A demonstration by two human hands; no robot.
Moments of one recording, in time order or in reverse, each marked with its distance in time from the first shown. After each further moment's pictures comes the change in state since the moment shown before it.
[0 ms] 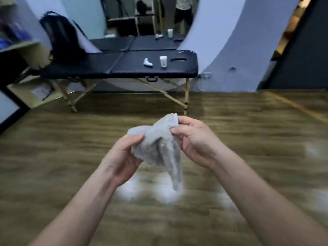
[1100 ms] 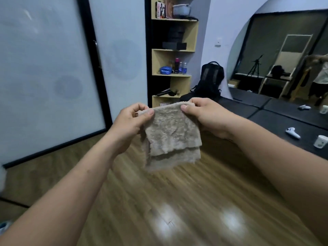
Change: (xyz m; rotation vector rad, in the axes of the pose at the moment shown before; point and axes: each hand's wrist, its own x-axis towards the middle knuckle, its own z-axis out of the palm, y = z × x) left_hand -0.248 0.254 -0.456 0.374 0.756 0.727; right_hand 0.167 0.125 0.562 -1.061 -0.636 -0.259
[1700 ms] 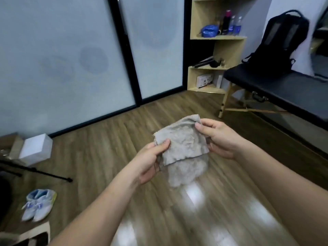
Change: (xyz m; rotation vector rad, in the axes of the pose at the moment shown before) left_hand 0.187 -0.206 -0.006 -0.319 0.138 -0.702; right_hand 0.308 0.198 0.052 0.669 -0.358 0.327
